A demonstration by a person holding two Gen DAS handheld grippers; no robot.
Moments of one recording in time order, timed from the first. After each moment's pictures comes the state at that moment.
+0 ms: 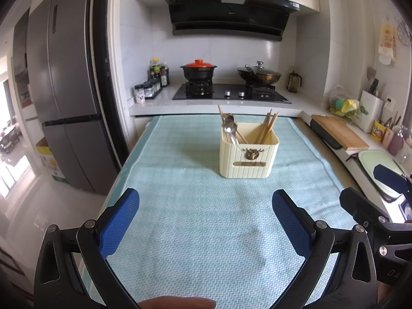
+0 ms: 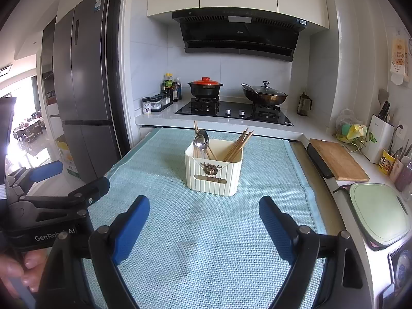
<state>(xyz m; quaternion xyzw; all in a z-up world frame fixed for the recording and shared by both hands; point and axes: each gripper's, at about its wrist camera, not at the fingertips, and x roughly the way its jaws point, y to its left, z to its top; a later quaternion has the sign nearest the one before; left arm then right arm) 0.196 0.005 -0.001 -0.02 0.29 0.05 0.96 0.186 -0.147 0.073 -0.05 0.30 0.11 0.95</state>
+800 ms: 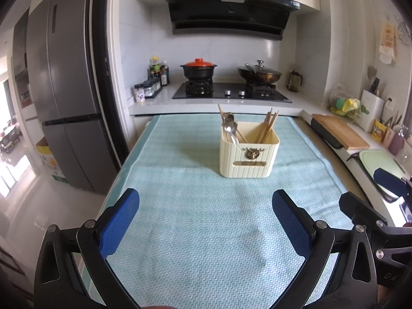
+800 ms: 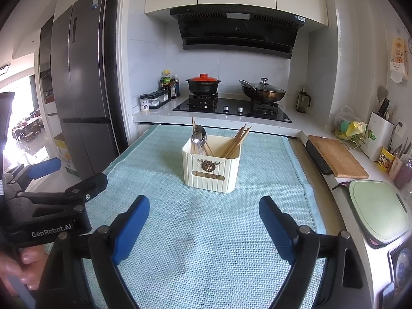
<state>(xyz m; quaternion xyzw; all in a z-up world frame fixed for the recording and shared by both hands) 0.198 0.004 -0.003 -0.02 0.29 0.05 0.96 0.189 -0.151 0.070 -0.05 0.30 0.11 0.95</state>
